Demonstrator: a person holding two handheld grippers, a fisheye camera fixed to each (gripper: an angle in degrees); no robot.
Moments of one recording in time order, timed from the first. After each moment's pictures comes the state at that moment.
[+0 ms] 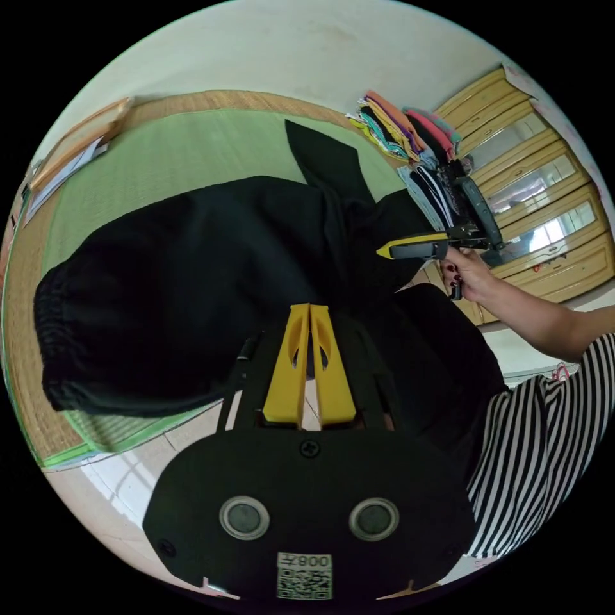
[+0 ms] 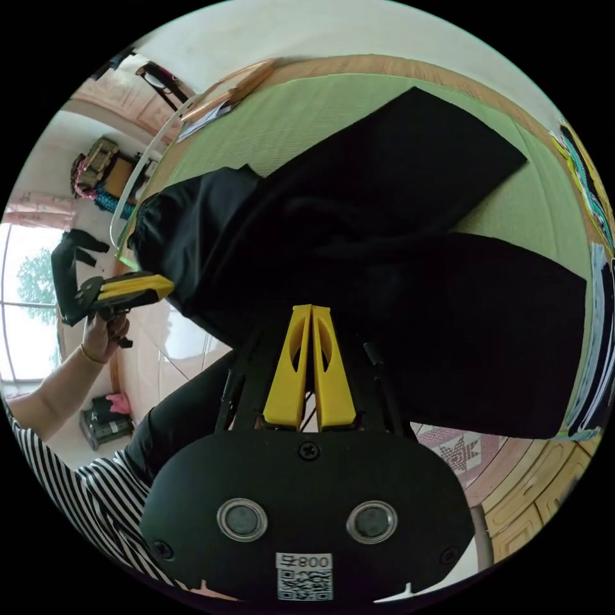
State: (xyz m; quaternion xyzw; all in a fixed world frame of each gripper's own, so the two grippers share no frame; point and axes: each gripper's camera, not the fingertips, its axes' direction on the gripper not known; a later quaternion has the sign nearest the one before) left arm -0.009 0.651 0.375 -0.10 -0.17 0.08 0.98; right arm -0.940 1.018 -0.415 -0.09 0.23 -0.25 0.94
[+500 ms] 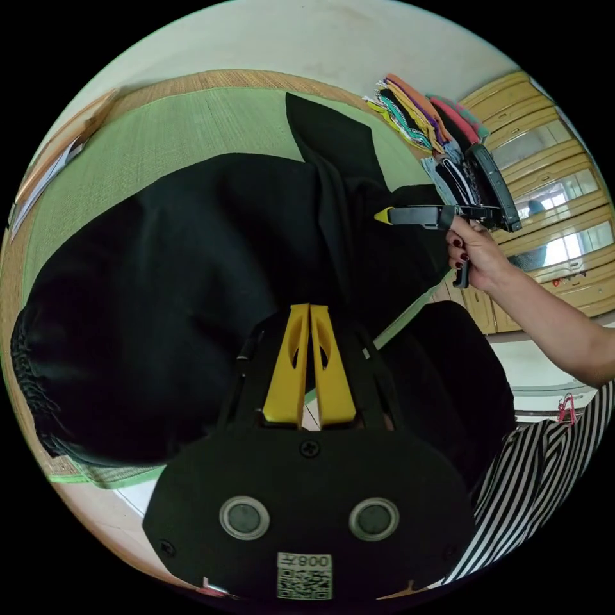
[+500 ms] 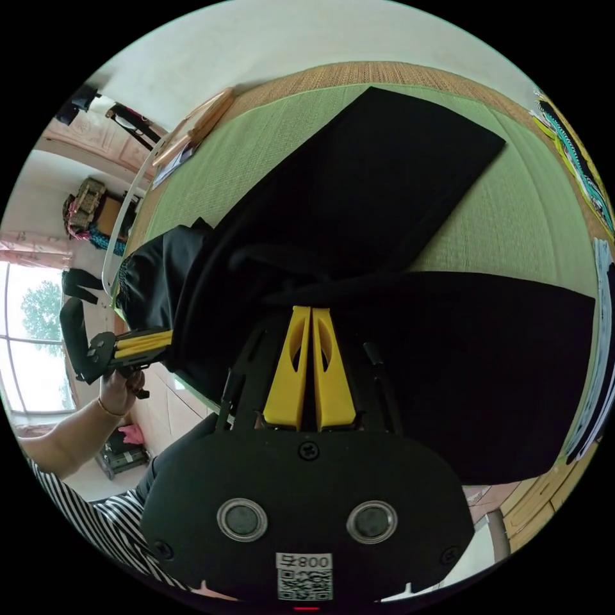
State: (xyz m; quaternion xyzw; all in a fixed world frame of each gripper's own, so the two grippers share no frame) left arm 0.014 0.584 0.439 -0.12 -0.20 0.05 0.97; right arm -0.859 0.916 -0.382 -0.05 0.20 -0.22 0.95
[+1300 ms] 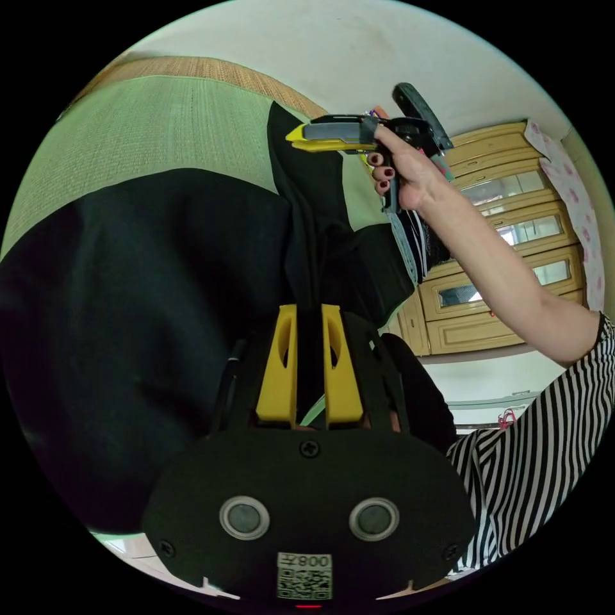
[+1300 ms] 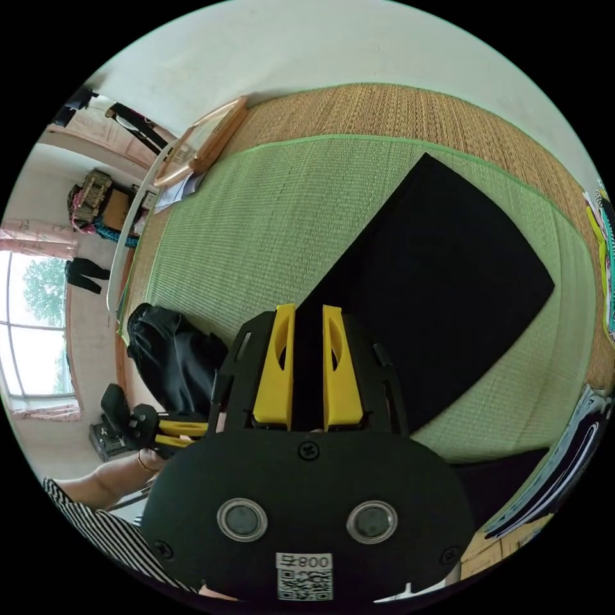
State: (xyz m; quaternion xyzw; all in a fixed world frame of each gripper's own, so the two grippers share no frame) left arm 0.061 0.522 0.454 -0.09 -0.03 0.01 1.00; right arm -0.868 0.726 -0.298 -0.08 0.22 -0.25 0.94
